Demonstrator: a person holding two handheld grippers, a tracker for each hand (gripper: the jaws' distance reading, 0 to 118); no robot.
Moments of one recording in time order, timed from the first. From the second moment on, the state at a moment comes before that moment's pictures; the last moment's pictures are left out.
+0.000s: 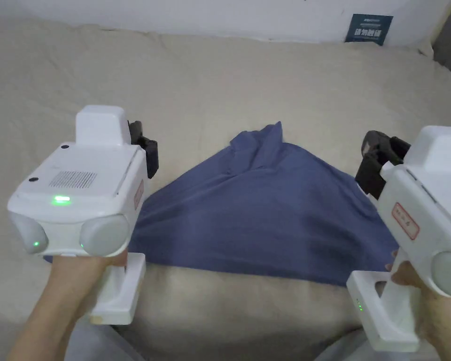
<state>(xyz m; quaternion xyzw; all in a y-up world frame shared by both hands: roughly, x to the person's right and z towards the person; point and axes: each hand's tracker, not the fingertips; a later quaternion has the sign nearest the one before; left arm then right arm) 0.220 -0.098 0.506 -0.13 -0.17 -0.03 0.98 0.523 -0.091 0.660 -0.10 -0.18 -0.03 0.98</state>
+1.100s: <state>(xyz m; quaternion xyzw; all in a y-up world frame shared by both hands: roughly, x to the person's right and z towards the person) 0.114 -0.226 0.415 -0.49 -0.09 0.00 0.87 0.519 -0.113 0.611 -0.19 -0.16 -0.03 0.97</state>
